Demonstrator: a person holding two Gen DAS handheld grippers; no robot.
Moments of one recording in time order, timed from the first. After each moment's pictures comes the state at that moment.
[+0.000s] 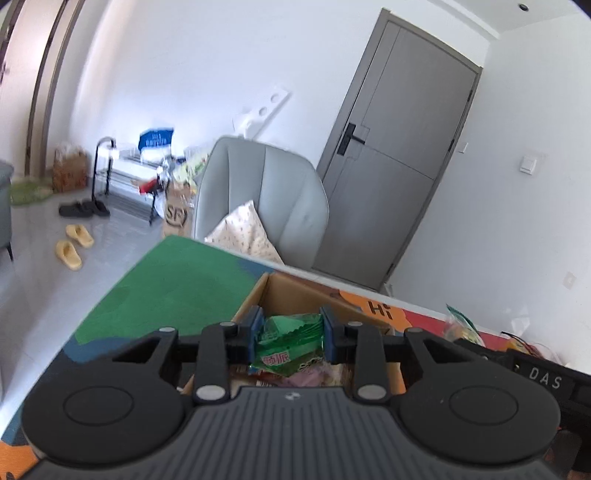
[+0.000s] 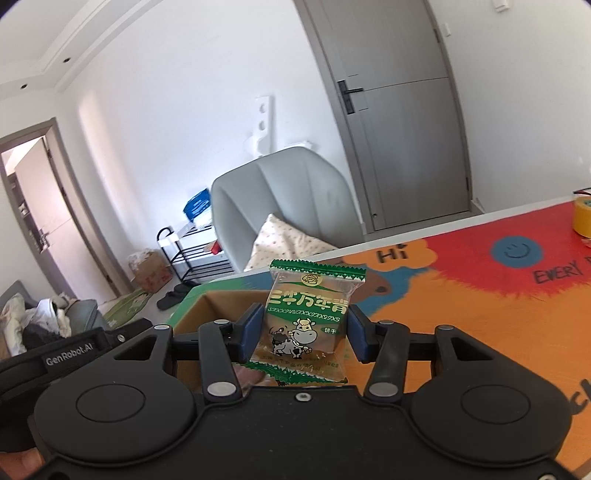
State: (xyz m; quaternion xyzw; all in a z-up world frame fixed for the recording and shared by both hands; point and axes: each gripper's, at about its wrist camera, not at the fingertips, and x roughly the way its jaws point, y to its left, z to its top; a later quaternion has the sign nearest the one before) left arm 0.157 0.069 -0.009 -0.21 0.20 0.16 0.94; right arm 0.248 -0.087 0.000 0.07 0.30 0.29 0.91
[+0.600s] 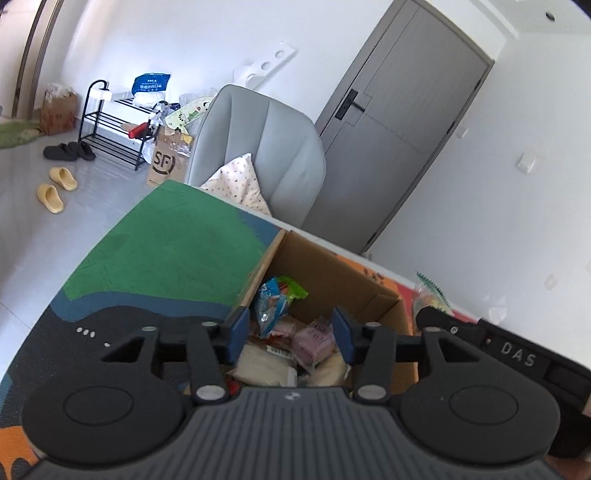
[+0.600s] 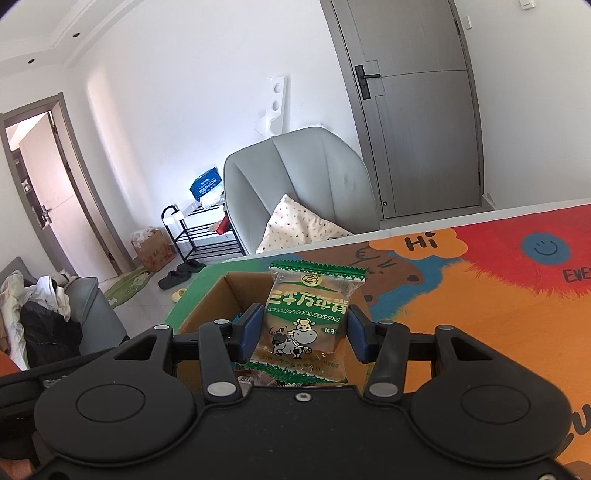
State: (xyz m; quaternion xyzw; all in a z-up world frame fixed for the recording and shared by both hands) left arm 0.153 0.106 -0.032 -0.28 0.24 0.12 0.92; right arm 0.249 -0.045 -0.007 0.04 0.31 0.29 0.90
